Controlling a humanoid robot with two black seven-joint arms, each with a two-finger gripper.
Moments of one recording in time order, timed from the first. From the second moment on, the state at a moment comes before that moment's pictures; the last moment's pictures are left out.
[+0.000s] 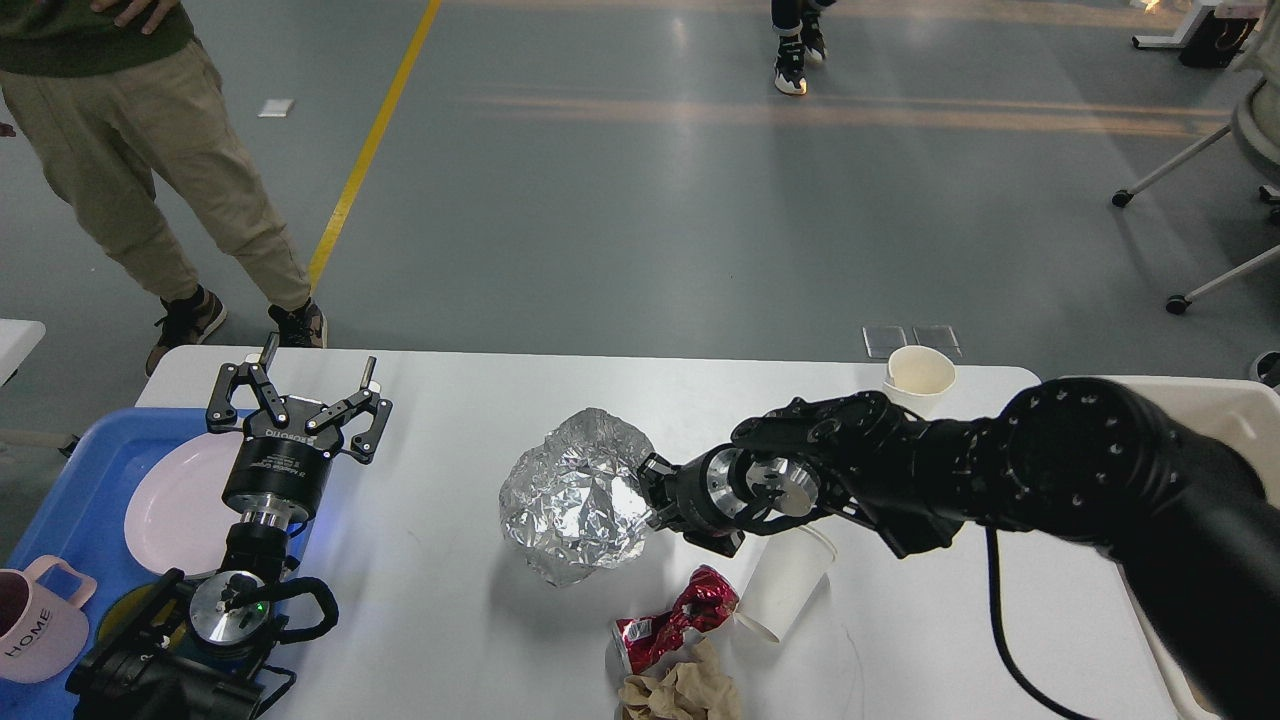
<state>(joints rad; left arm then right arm) -0.32 0.13 -1.28 -0.76 -0.07 -0.60 -0.20 1.34 0.14 -0.80 0.78 0.46 0.17 -0.24</state>
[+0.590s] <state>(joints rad) -0.32 0.13 -1.28 -0.76 -0.07 -0.60 -0.20 2.10 -0.19 -1.18 1.32 0.46 0.48 -0.26</state>
